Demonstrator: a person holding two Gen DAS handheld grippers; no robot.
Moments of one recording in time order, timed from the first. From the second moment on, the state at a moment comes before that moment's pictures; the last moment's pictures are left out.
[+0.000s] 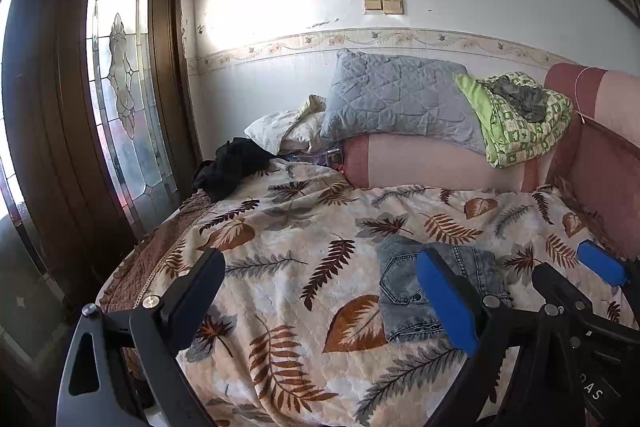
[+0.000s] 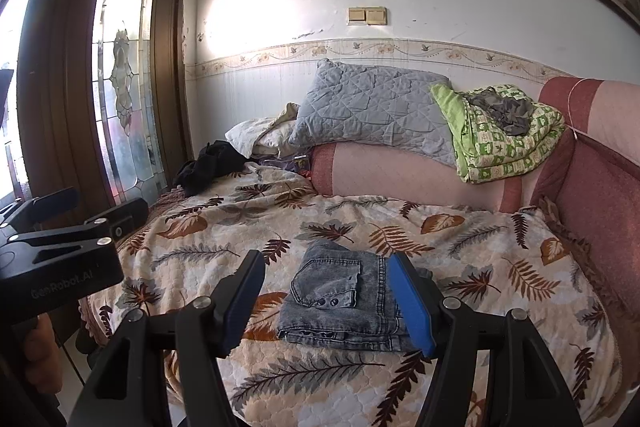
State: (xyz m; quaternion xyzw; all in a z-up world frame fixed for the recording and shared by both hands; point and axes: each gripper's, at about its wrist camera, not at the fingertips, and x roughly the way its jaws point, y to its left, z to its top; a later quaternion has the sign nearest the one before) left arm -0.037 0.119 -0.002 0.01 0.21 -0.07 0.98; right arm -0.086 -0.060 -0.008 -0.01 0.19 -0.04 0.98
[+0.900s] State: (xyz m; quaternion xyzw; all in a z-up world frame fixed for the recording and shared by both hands) left arm -0.048 0.120 0.002 0.01 0.20 -0.09 0.98; right arm -0.084 -0.056 -0.005 -0.02 0.19 -0.03 0.98
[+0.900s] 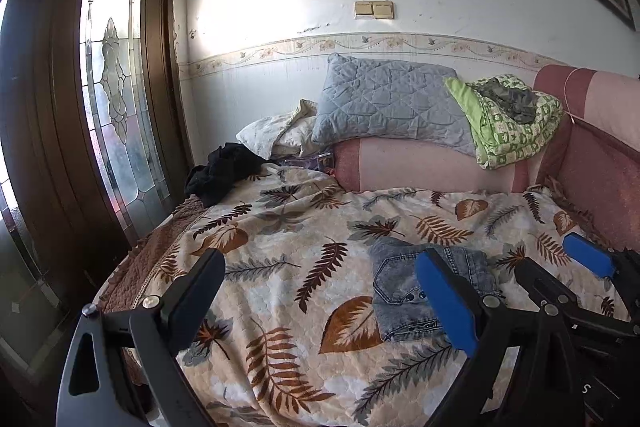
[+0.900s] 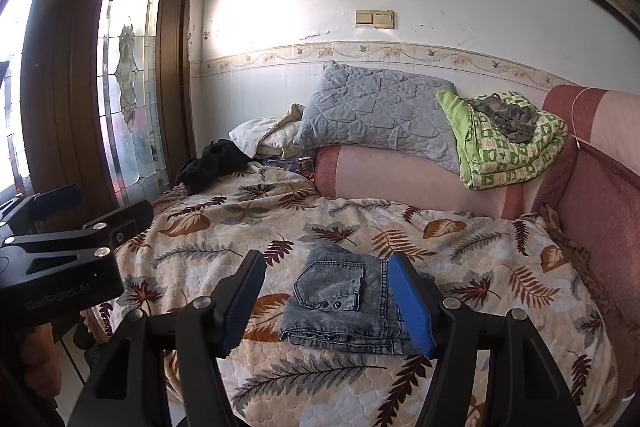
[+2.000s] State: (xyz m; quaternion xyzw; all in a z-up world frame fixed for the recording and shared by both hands) left arm -0.052 0.118 0.003 0.01 0.20 -0.11 0.97; right arm -0.081 -0.064 -0.004 -0.02 0.19 -0.03 0.98
